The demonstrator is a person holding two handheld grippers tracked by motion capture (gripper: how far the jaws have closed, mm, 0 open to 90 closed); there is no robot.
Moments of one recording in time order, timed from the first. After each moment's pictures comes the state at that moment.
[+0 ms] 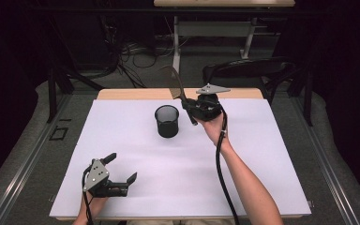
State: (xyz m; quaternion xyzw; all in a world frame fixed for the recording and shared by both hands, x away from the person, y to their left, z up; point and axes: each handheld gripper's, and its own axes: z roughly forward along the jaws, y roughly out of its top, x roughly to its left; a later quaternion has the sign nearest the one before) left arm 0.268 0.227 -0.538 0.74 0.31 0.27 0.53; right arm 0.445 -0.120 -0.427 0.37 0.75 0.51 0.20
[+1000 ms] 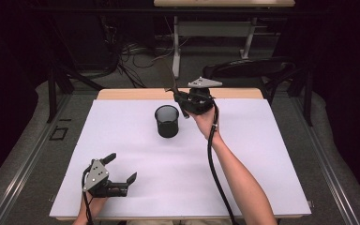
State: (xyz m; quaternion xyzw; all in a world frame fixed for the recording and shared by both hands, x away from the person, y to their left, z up) left arm 0.268 0.227 -0.539 0.74 0.31 0.27 0.53; right arm 0.459 -0.097 -0.417 0.36 0.74 0.53 0.21
